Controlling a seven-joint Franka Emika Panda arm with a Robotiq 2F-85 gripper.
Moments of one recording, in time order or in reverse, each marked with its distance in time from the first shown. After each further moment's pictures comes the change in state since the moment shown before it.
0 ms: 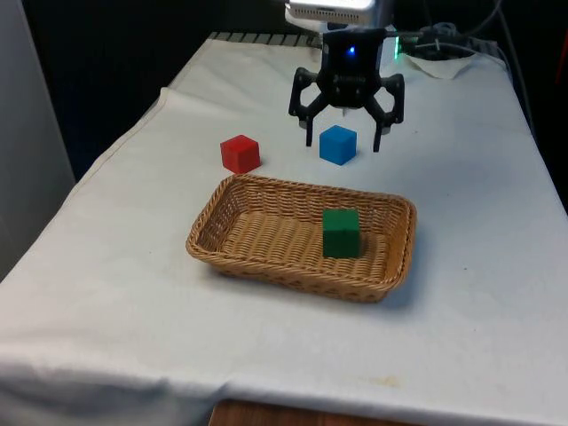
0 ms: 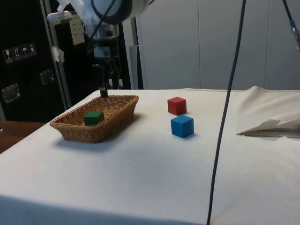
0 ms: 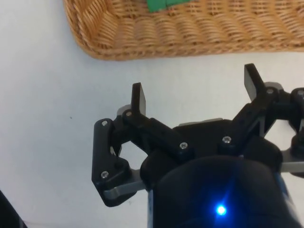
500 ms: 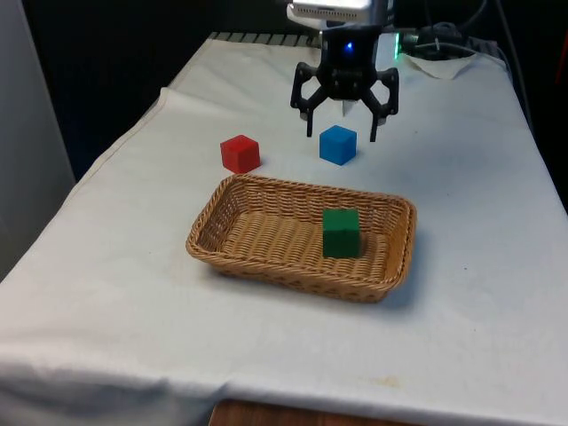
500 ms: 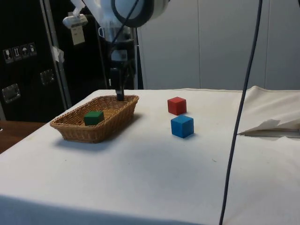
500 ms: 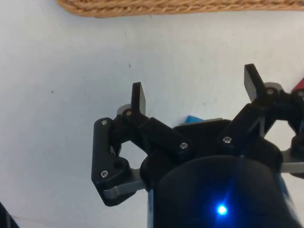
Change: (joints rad) arm 0.003 -0.095 0.000 -0.176 -0.034 0.074 0.008
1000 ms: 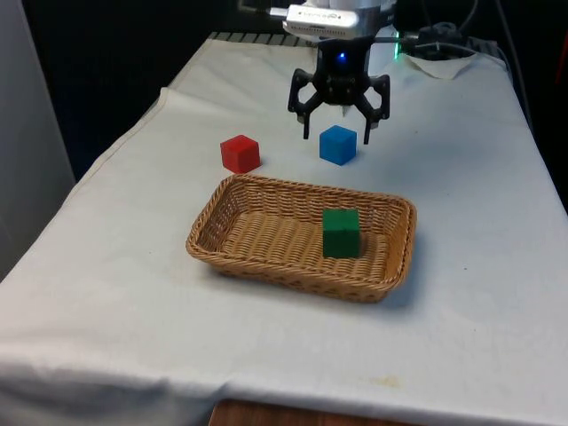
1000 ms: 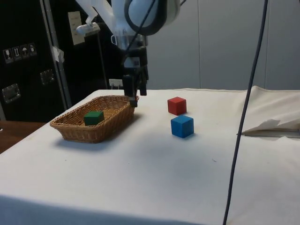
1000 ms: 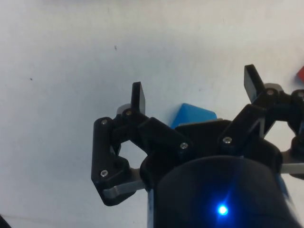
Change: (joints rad) arm -0.001 -0.027 -0.012 -0.109 0.000 0.056 0.010
